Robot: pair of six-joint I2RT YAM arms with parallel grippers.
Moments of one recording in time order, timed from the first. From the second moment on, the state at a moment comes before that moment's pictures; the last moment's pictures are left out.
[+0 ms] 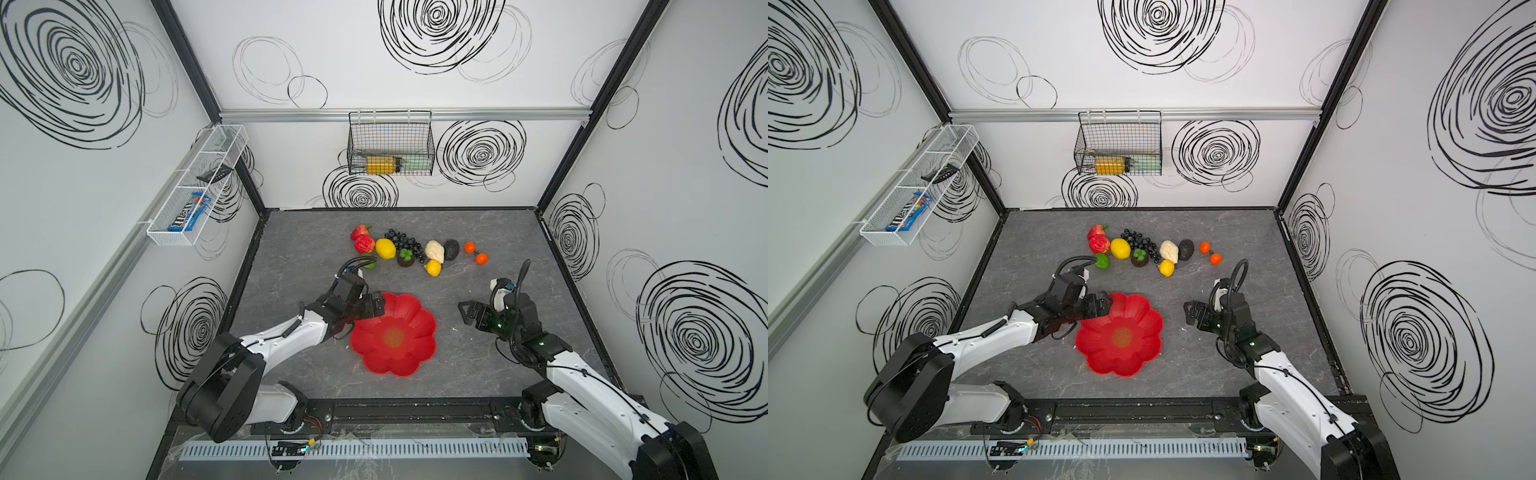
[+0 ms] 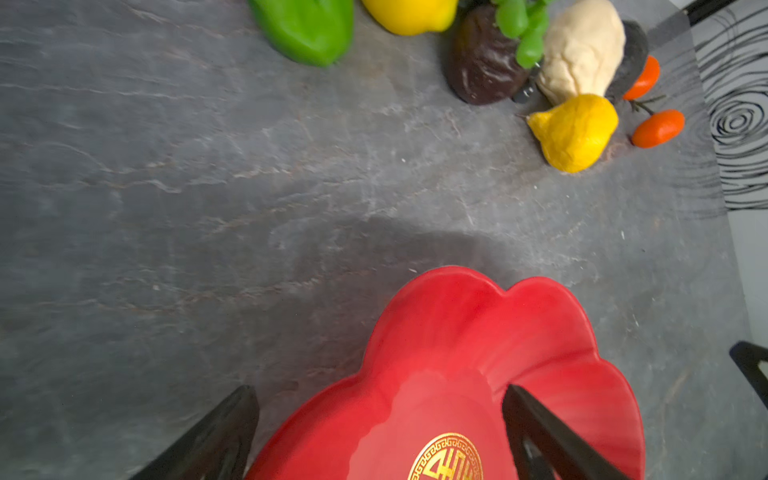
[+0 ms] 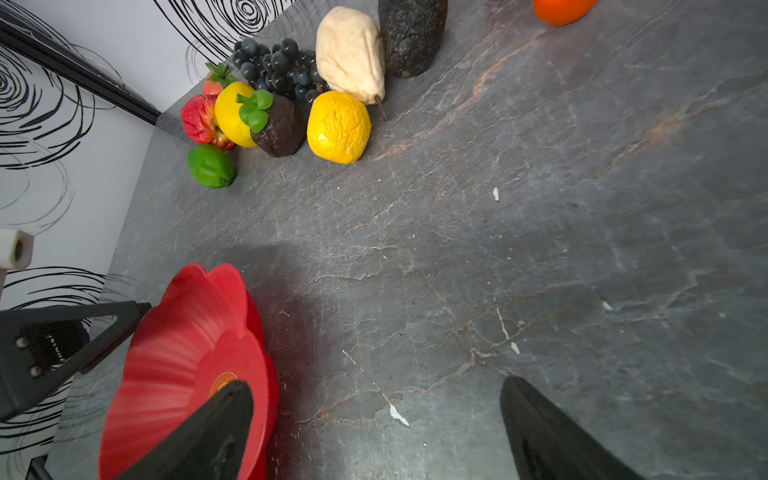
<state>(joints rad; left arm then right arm) -0.57 1.35 0.63 -0.11 0.04 -0.67 0.38 0.84 0.34 -0.11 -0.11 0.62</state>
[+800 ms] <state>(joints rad) -0.59 0.87 0.33 0.07 -0.16 -0.71 0.17 1.13 0.63 -0.17 -0.12 0.49</state>
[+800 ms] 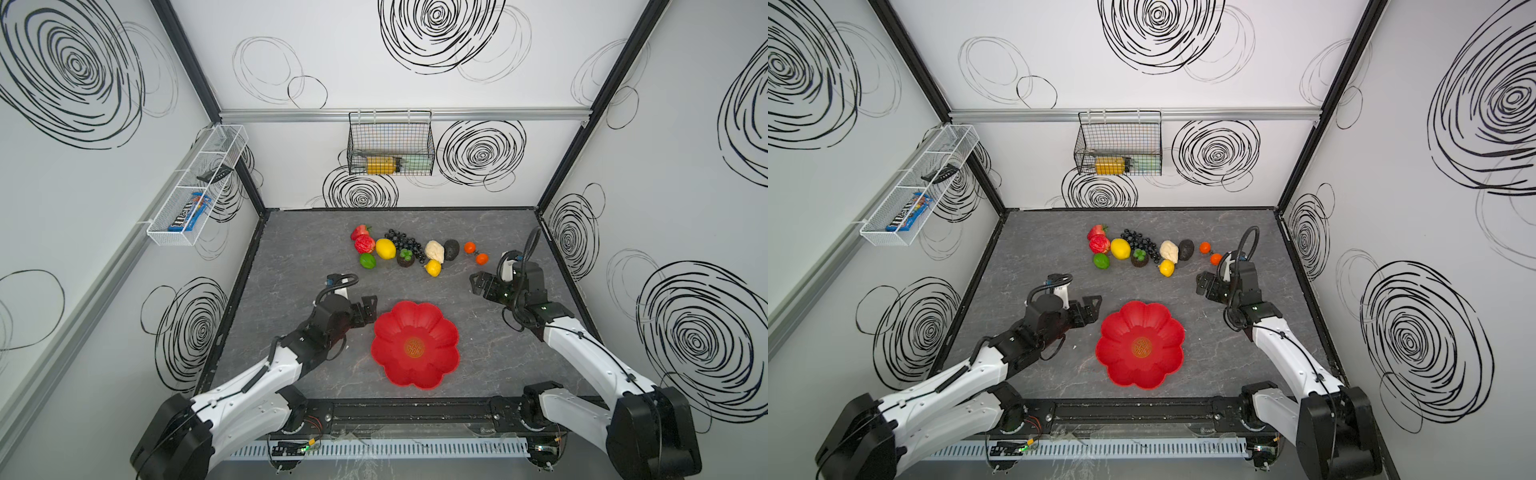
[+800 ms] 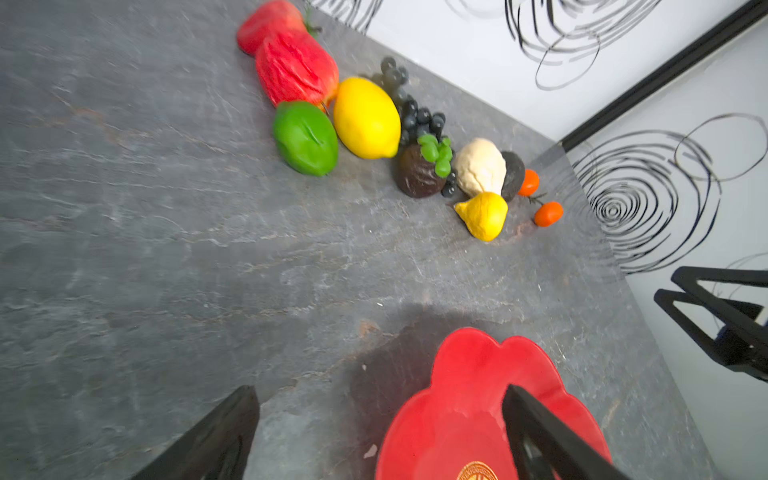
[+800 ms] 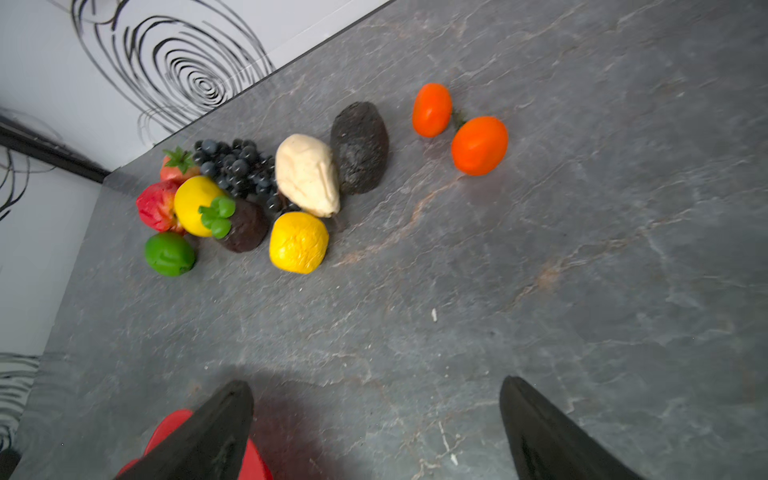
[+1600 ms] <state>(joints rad) -0.47 0.72 0.08 0.43 -0.01 -0.73 0.19 1.90 1.31 -0.22 -0.19 0.44</state>
